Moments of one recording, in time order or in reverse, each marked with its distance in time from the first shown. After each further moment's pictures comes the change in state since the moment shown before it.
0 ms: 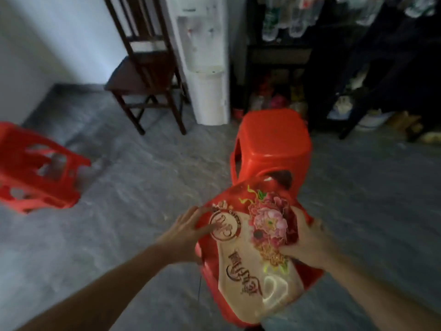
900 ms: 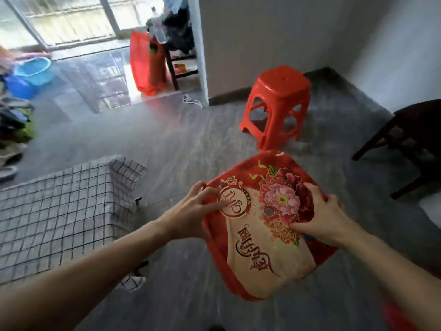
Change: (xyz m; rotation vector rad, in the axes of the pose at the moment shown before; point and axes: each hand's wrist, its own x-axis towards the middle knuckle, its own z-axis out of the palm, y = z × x) left_hand -0.579 -0.043 -0.012 -0.160 0.409 -0.969; right_hand -0.187 -0.472 0.254 -0.665 -0.258 -0.854
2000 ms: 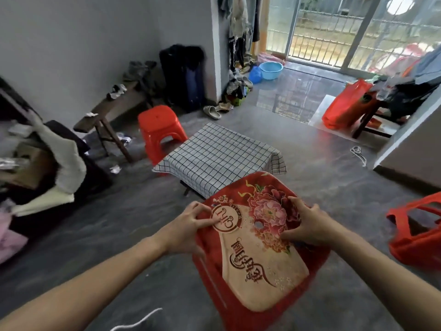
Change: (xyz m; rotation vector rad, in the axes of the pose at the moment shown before) left_hand -0.362 0.241 -0.089 -0.176 0.354 -0.990; right_hand -0.194 -0.239 -0.008 -0.632 -0.383 -0.864
